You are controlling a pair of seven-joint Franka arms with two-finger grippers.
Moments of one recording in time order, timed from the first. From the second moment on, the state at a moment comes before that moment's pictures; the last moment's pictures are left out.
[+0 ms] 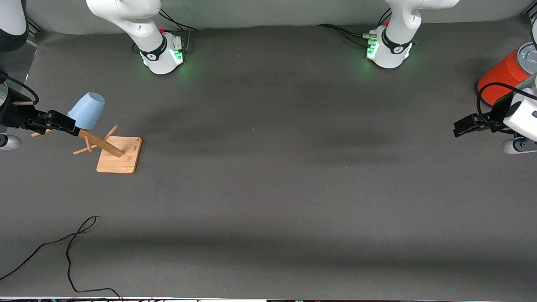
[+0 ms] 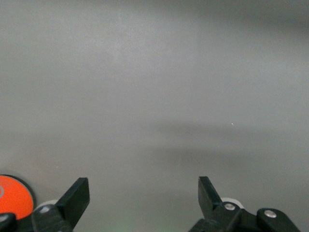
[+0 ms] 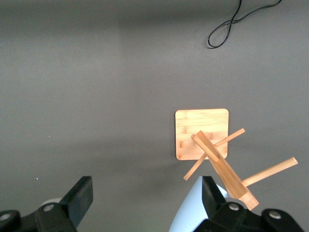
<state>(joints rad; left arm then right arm) -0.16 0.05 0.15 -1.64 -0.01 1.62 -0.13 -0.03 0.03 0.00 -1.59 0.01 1.59 0.08</state>
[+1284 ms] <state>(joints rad) -0.16 0.05 0.15 -1.64 -0.01 1.62 -0.13 -0.03 -0.28 -0.14 -1.93 0.01 1.59 0.09</state>
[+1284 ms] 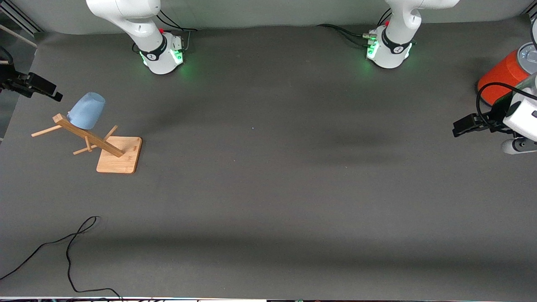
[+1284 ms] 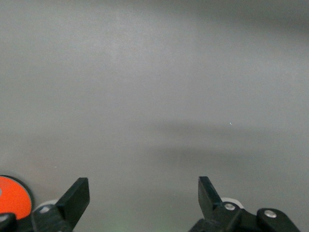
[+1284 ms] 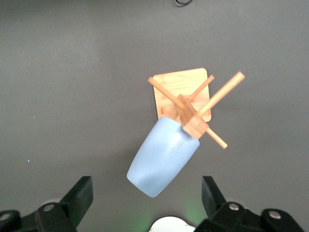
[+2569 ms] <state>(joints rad) -0.16 0.05 0.15 -1.64 -0.01 1.62 -0.12 -0.03 -0.27 -0.19 -2.24 0.02 1.90 0.59</state>
